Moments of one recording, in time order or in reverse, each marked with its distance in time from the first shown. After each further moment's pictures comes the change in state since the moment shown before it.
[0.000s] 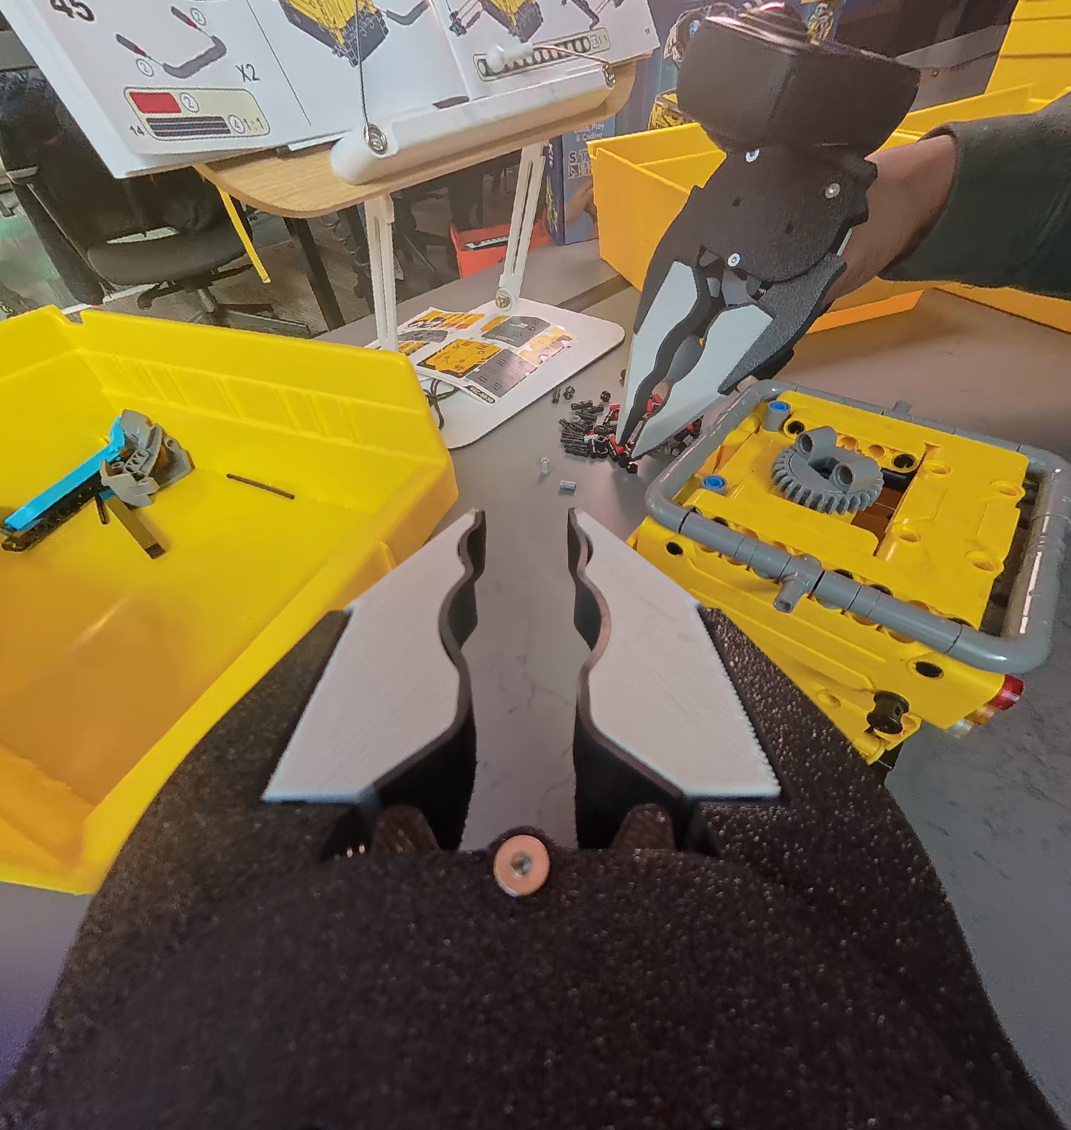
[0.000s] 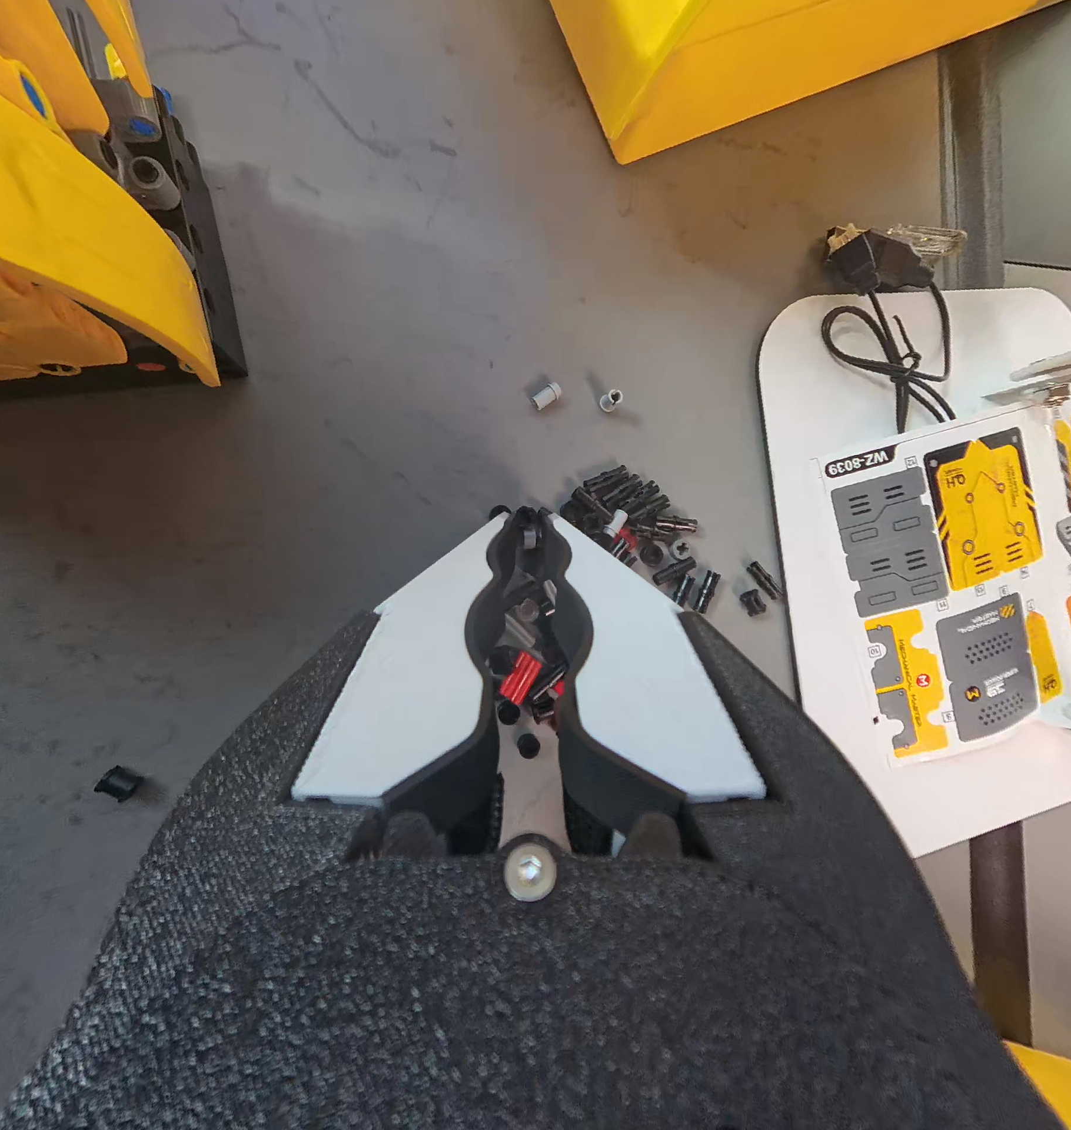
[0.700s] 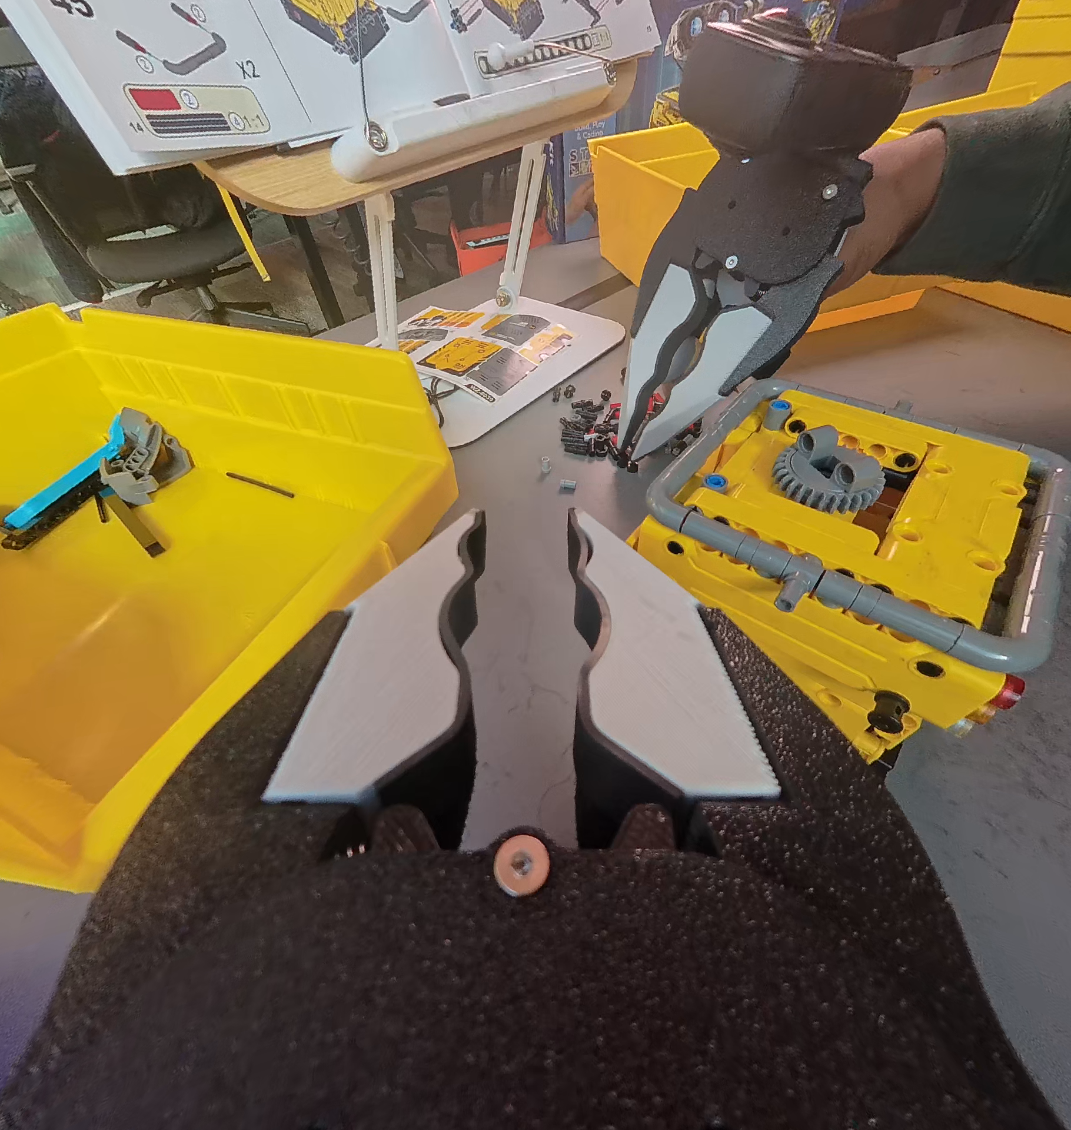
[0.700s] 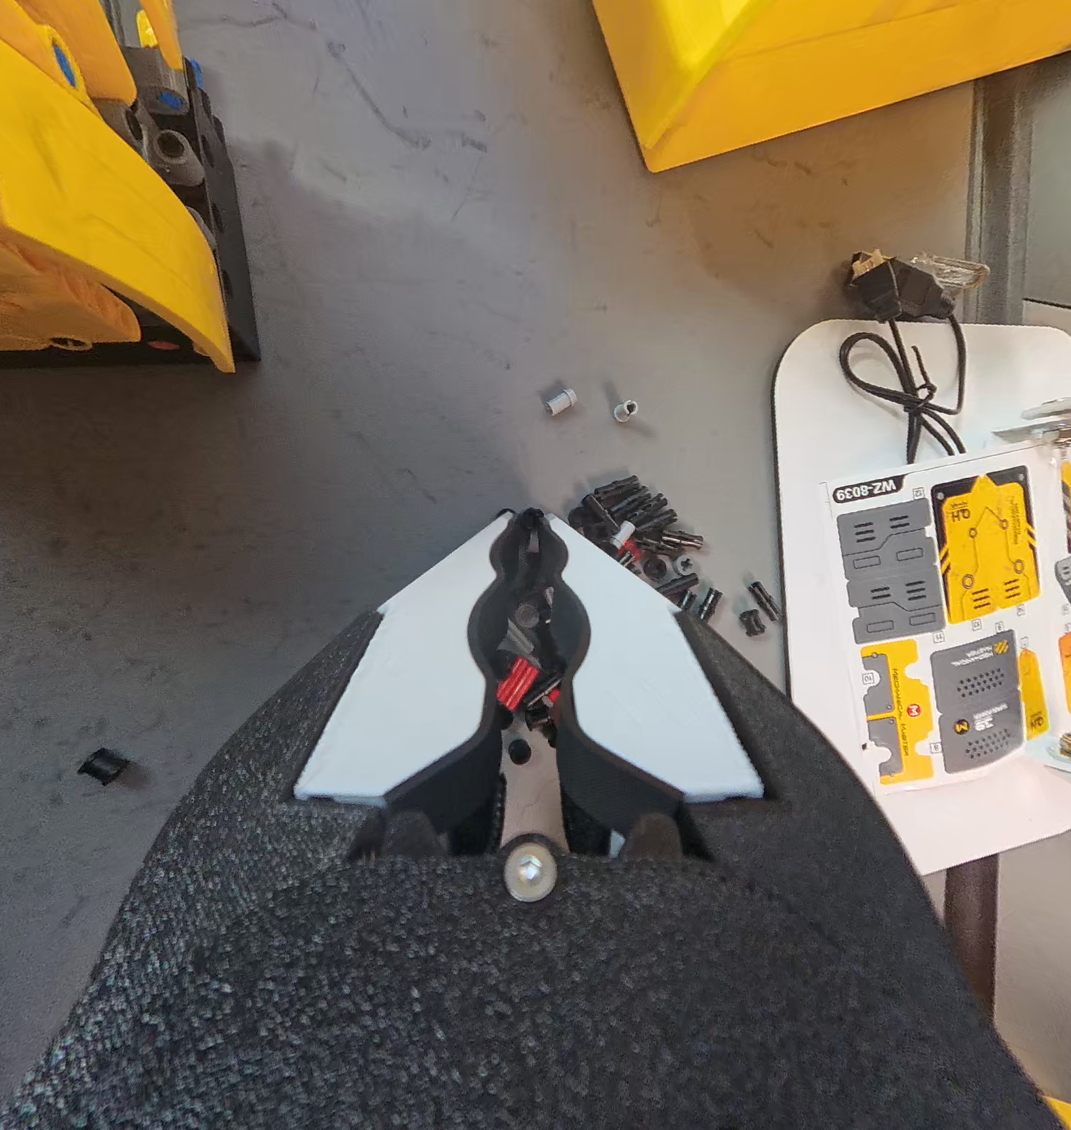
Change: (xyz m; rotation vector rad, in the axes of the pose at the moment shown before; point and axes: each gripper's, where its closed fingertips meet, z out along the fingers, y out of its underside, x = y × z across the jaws) left arm 0.000 0.000 0.000 -0.002 0.000 -0.002; right arm -0.003 -0.001 0.002 -0.008 -0.026 -0.064
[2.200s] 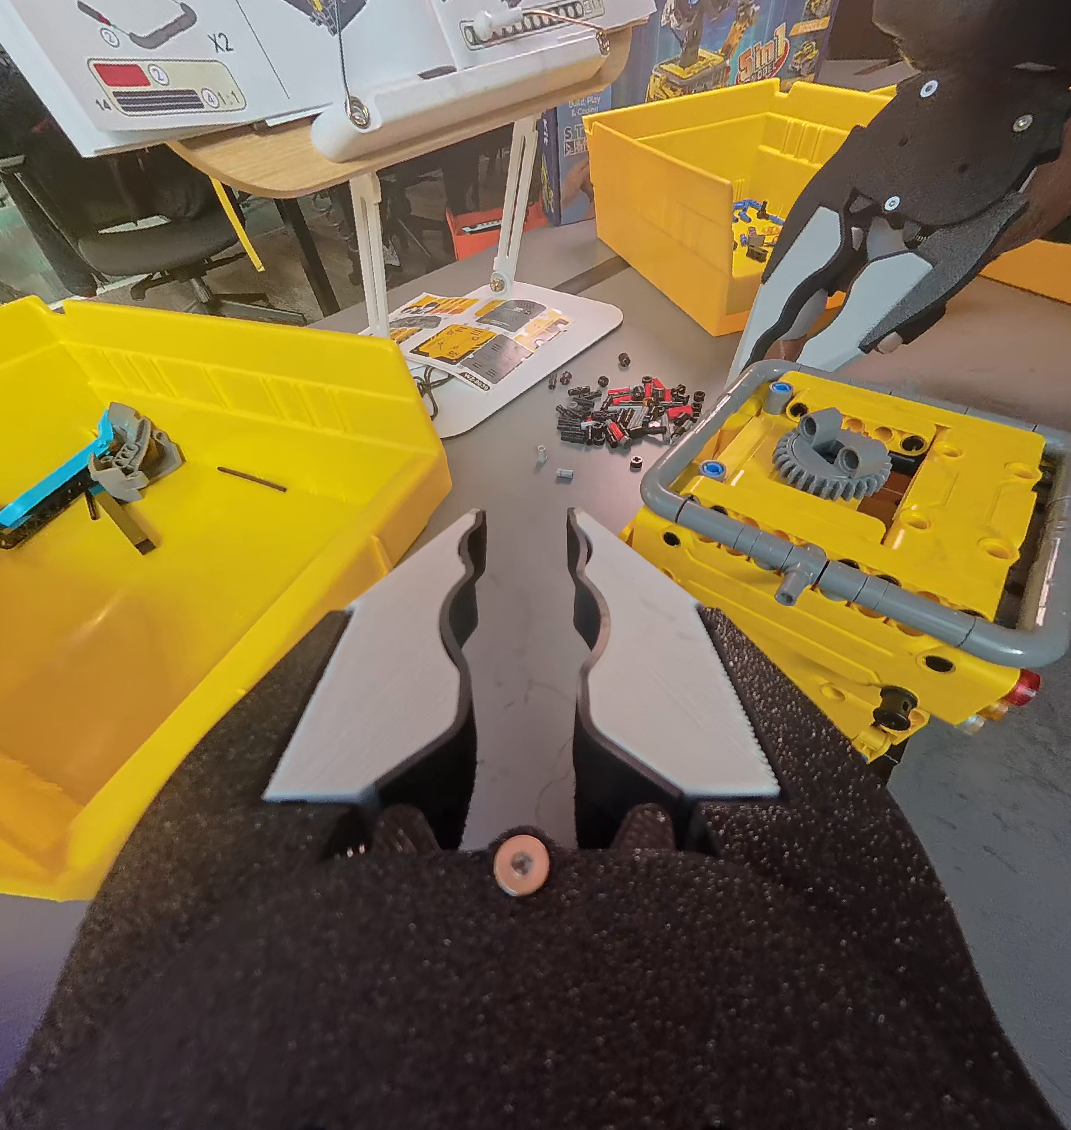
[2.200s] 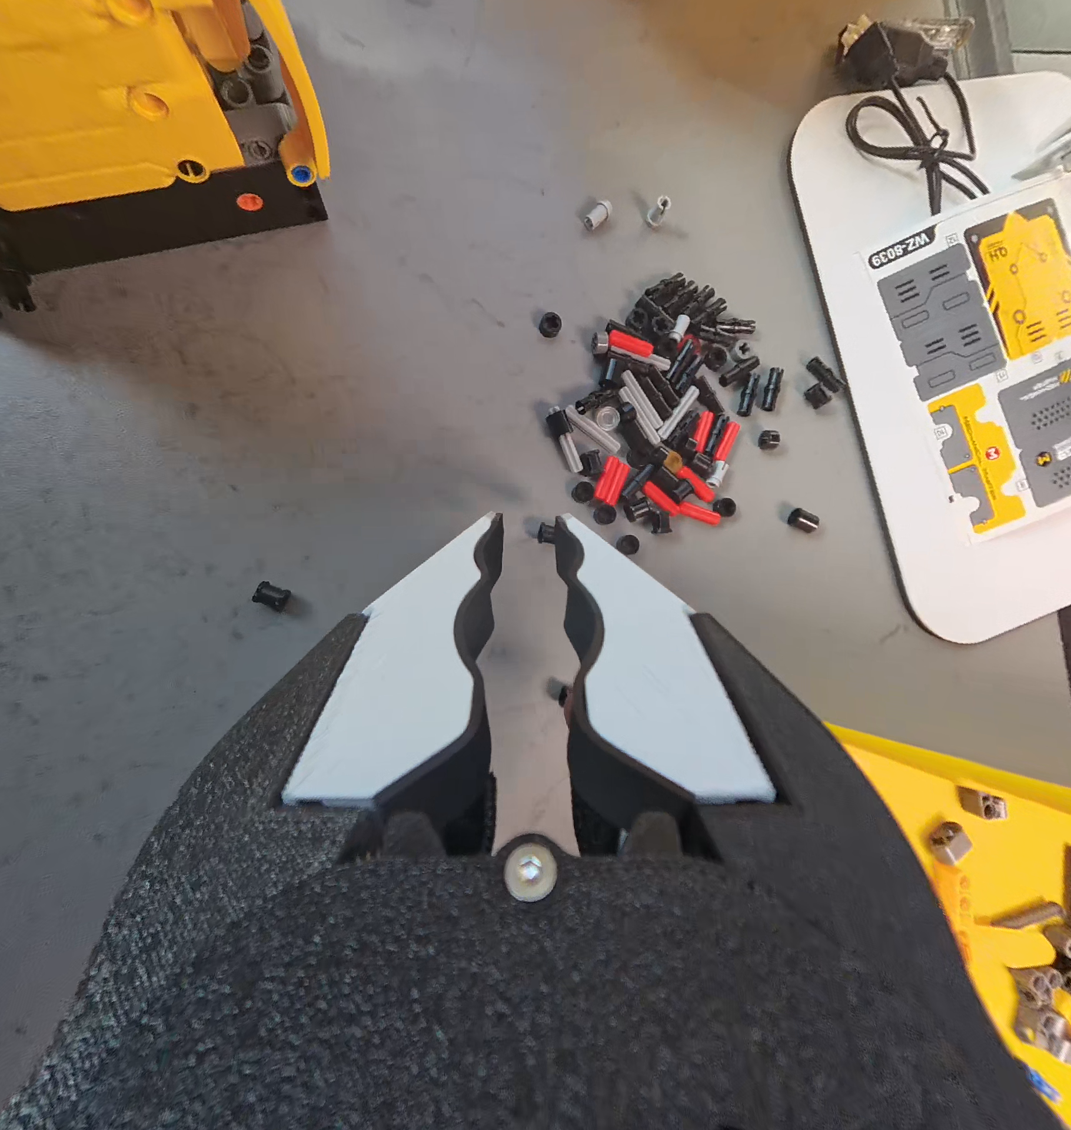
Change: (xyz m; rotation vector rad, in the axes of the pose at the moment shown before) left arm 0.003 0.005 0.003 -0.021 0.003 0.016; right arm -0.035 0.048 -0.044 0.007 0.083 0.198
